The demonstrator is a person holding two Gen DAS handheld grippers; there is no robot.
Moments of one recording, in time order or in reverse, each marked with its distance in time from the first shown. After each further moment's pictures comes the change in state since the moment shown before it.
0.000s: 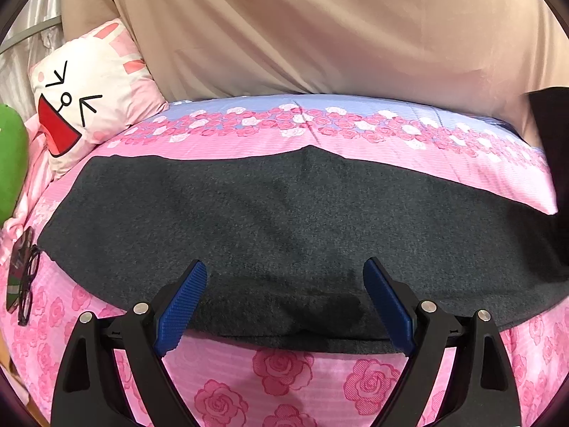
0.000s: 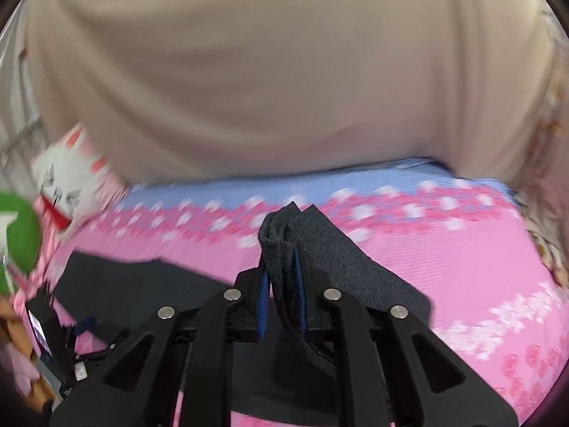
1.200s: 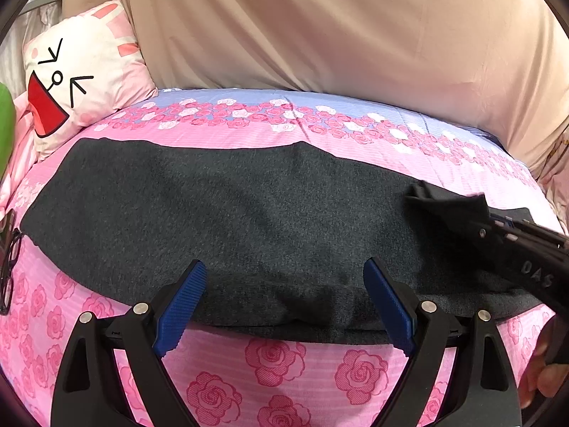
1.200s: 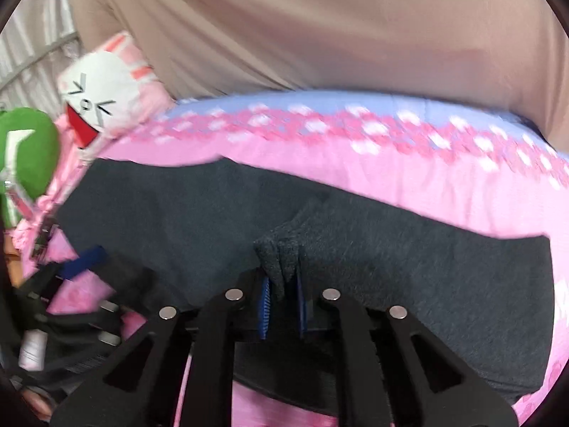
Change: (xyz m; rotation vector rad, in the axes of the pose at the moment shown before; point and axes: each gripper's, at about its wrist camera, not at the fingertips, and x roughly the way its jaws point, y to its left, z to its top) left arm -0.001 0.012 -0.003 -0.060 0.015 -0.097; right arm 0.087 0.093 -0.076 -0.078 0.150 0.159
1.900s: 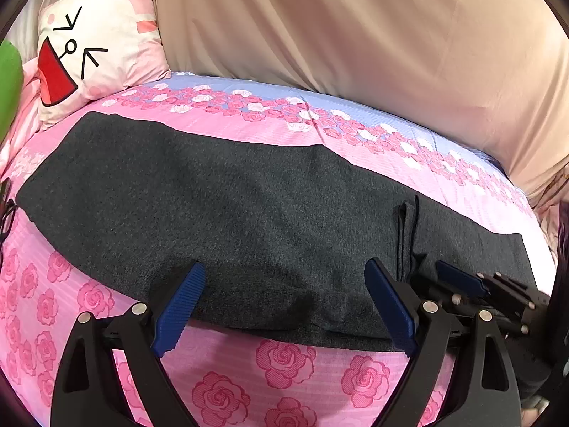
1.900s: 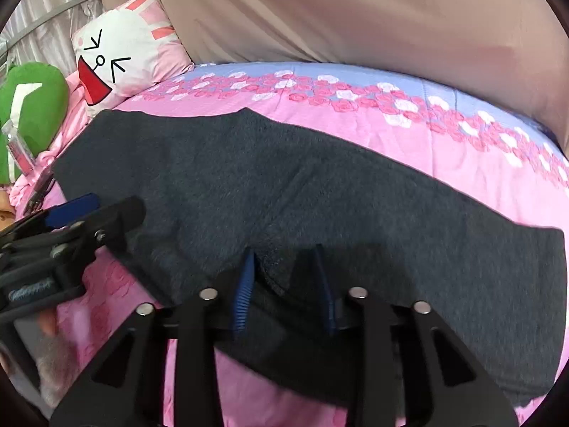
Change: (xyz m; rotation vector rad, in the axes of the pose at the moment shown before) left arm 0.002 0.022 0.000 -0.114 0.009 -0.032; right arm 0.023 0.008 -0.019 -0.086 0.061 -0.023
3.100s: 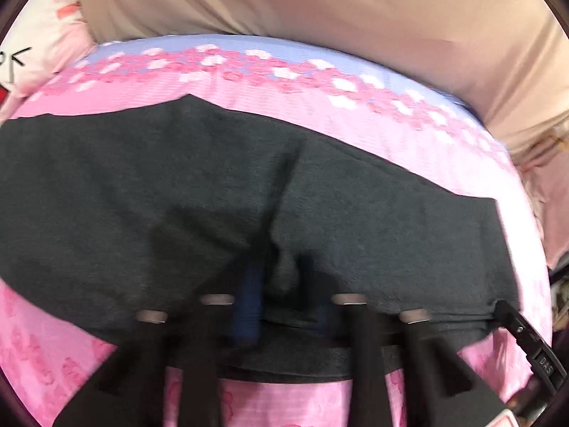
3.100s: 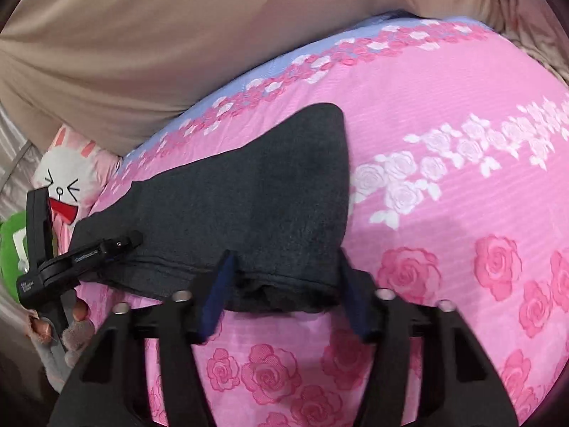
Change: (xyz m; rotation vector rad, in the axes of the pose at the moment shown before) left arm 0.051 -0.109 0.007 0.053 0.239 -0.105; right arm -0.118 -0.187 -0.098 0.486 -0.097 0.029
